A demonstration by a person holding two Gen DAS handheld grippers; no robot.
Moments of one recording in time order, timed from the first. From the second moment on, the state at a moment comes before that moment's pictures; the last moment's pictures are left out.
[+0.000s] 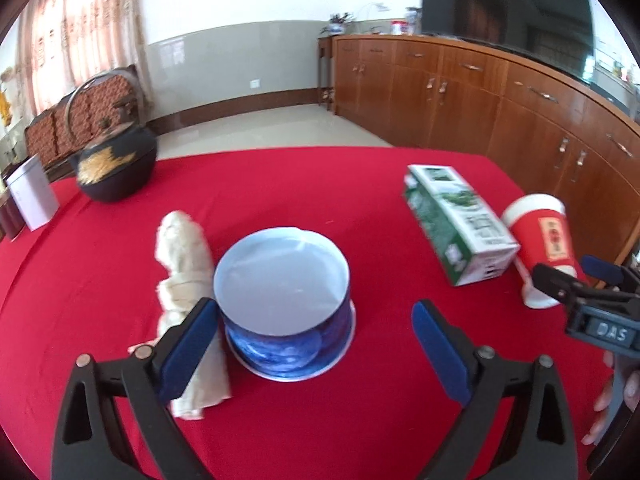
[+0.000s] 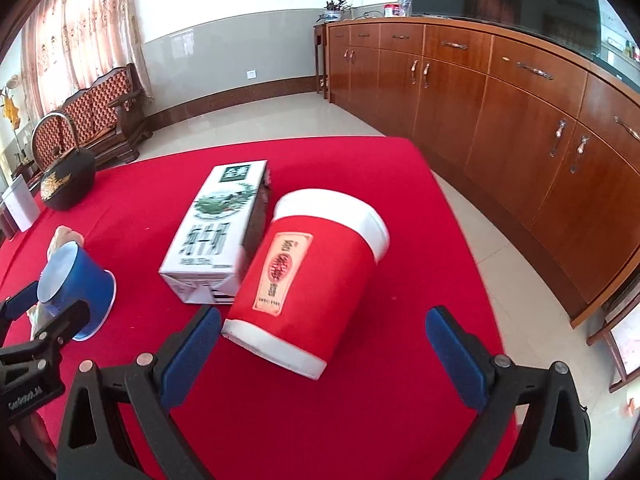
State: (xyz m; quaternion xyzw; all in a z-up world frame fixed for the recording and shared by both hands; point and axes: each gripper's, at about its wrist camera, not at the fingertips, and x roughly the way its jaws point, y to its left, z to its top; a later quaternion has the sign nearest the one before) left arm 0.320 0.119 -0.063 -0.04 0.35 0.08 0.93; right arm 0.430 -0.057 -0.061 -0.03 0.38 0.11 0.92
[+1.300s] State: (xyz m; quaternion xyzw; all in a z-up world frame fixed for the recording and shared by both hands) left arm 0.258 0.062 -0.034 -0.03 0.34 0.06 0.94; right arm 0.357 -0.122 -0.037 -0.02 0.37 0.14 0.92
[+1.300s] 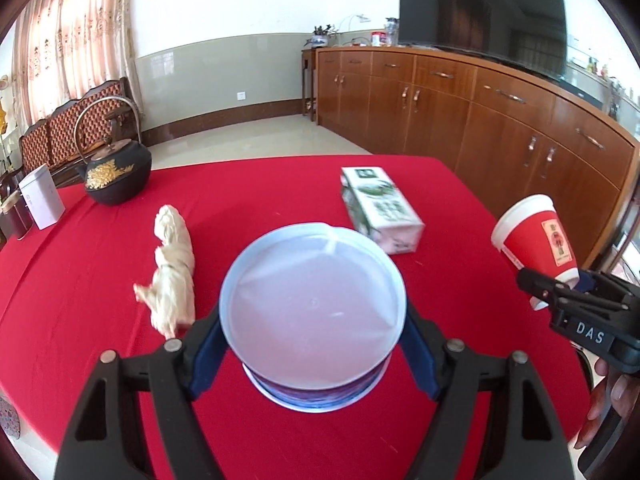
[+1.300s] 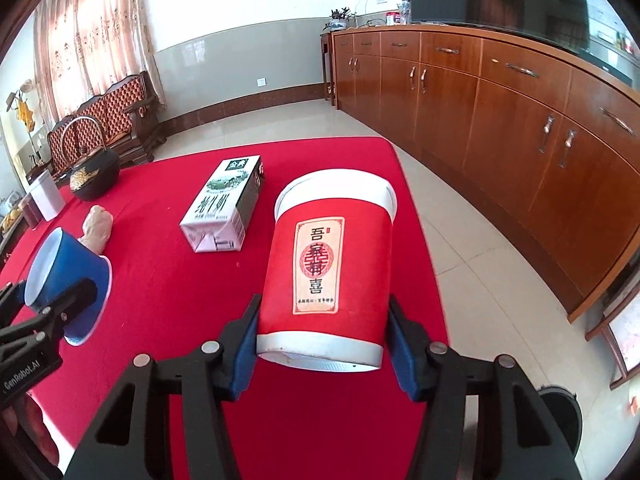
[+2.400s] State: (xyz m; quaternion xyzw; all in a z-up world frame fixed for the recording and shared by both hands) left arm 0.171 -0.102 -0.016 0.03 0.30 -0.06 0.95; right arm 0.193 -0.297 -0.024 0.00 0.34 0.06 0.94
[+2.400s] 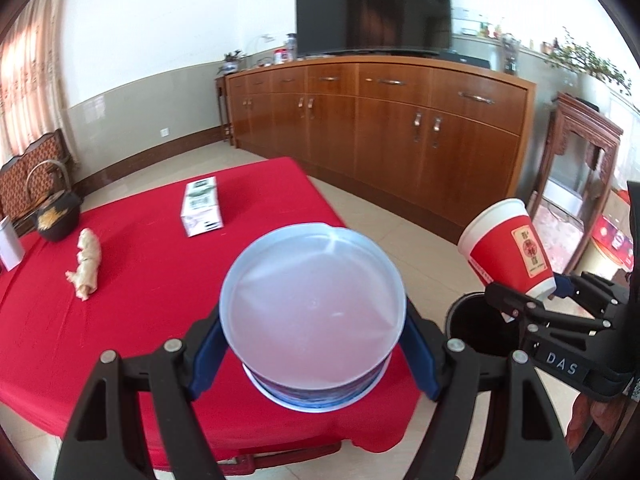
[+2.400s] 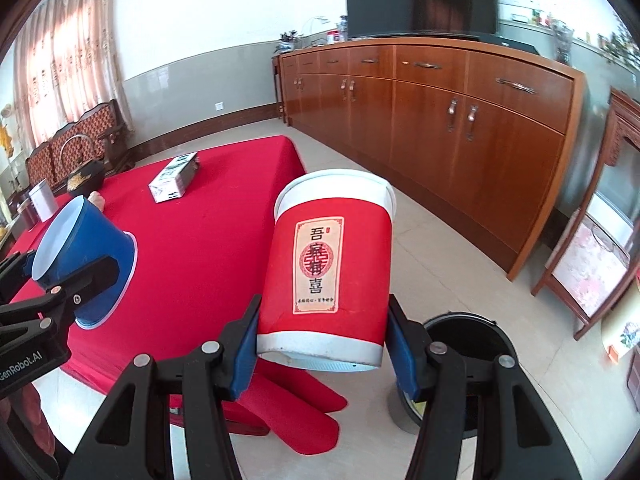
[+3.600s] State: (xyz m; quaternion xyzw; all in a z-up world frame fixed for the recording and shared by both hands) left arm 0.205 -0.315 -0.085 0.11 0.36 -0.22 0.90; right arm 0.182 -0.507 -0.112 0.05 0.41 -0.03 0.91
